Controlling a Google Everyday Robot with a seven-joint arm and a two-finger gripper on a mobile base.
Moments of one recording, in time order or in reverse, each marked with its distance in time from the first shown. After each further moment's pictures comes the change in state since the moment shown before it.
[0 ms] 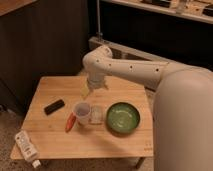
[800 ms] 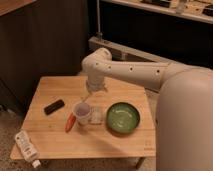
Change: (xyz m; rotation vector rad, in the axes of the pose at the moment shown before) arm 0.012 0.011 0.001 -0.001 0.000 0.001
